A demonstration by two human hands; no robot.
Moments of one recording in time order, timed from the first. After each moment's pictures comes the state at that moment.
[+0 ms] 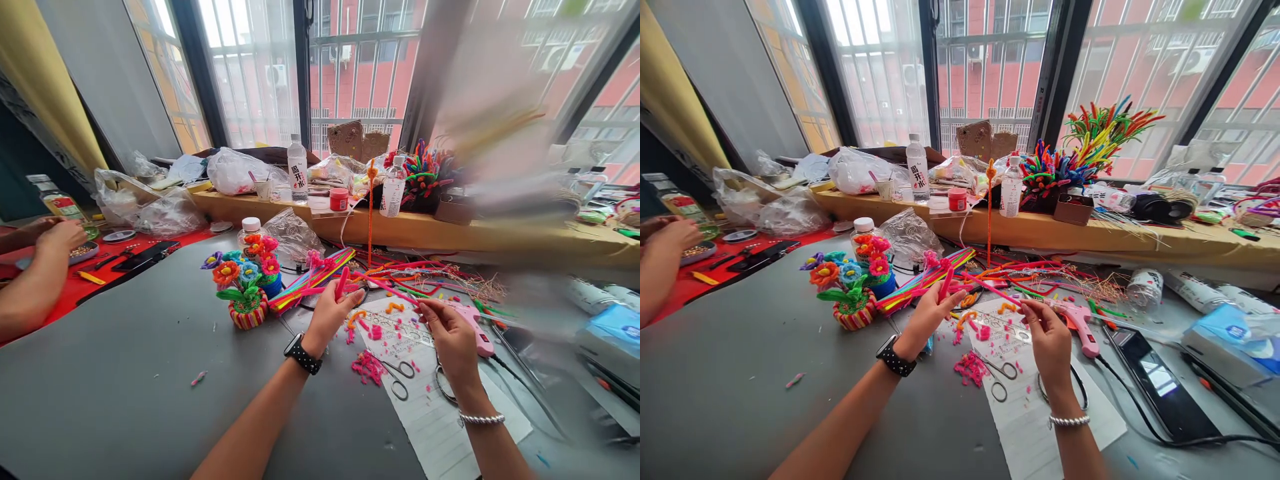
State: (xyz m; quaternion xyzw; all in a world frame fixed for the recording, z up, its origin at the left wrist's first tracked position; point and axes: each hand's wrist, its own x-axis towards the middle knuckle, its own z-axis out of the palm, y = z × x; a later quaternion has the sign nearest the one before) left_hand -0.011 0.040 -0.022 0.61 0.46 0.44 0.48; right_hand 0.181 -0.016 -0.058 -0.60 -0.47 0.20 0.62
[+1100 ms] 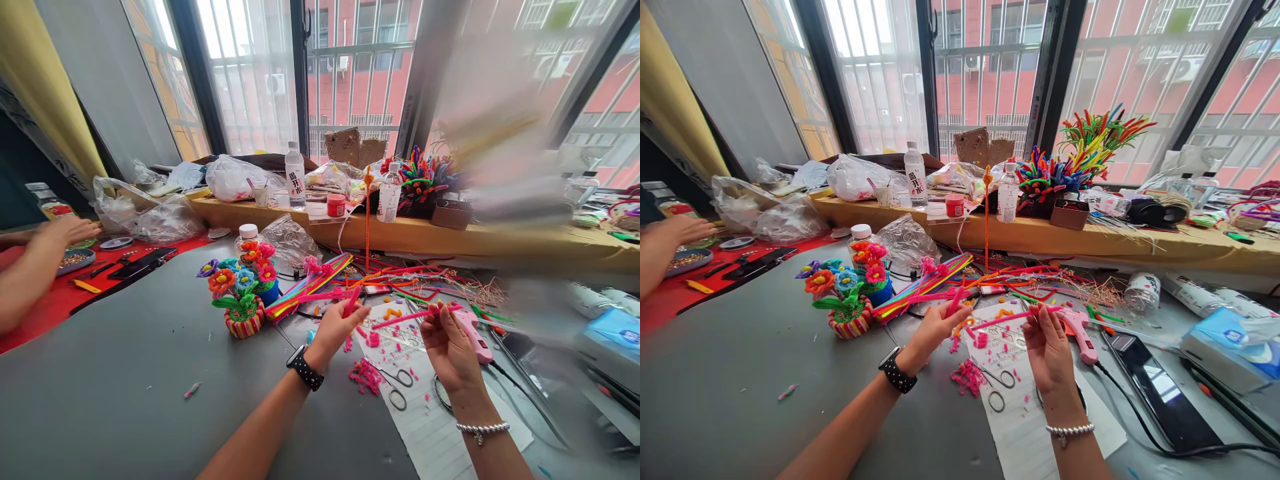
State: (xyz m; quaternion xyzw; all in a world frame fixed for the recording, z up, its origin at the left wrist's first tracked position) left_hand -0.003 0.035 -0.025 0.61 0.43 0.38 0.55; right_hand 0.181 -0.011 -0.050 -0.30 -0.13 0.50 0.80
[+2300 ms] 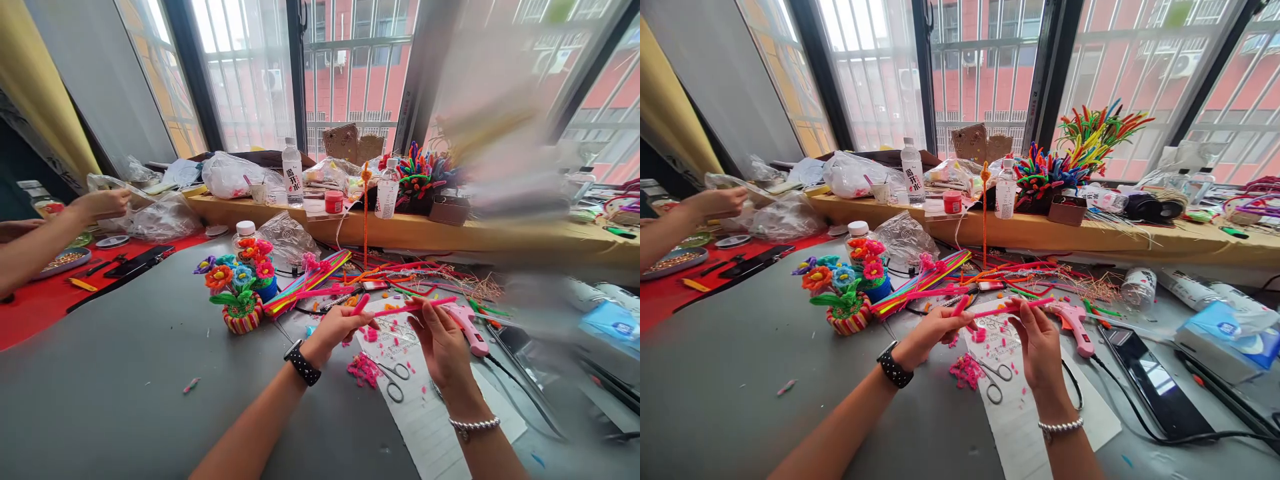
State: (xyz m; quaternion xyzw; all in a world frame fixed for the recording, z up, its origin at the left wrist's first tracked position) left_hand -0.007 0.028 -0.020 0.61 0.38 0.28 0.63; right_hand 0.164 -0.017 -0.044 -0.39 -0.26 0.45 0.76
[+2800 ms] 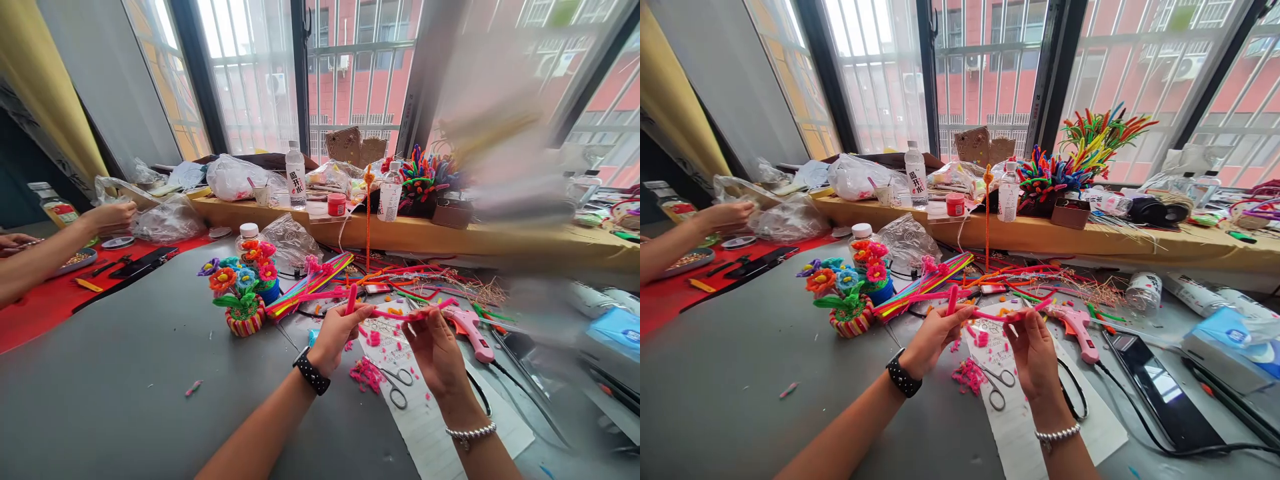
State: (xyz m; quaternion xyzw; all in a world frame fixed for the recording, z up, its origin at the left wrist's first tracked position) left_hand 0.003 0.024 -0.021 0.47 0.39 0.40 0.68; right_hand 0.157 -0.015 -0.050 -0.31 -0.21 0.52 0.77
